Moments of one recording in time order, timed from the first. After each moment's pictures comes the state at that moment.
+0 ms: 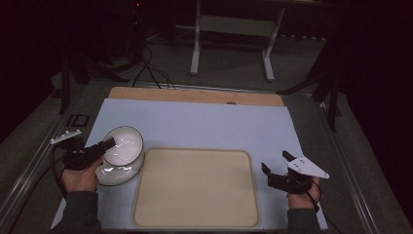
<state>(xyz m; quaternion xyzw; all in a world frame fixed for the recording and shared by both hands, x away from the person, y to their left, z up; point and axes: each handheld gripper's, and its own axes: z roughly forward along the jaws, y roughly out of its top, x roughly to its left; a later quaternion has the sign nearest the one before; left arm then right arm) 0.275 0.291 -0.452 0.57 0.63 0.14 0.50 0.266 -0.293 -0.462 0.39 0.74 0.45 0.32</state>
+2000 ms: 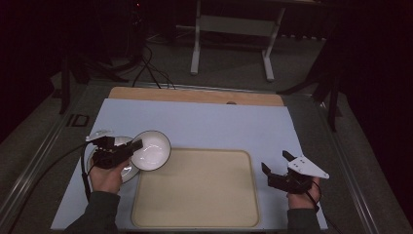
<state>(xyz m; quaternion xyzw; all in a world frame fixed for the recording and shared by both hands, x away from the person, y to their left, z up) 0.285 0.225 -0.447 0.64 0.58 0.12 0.50 0.266 -0.293 -0.462 0.39 0.74 0.45 0.32</state>
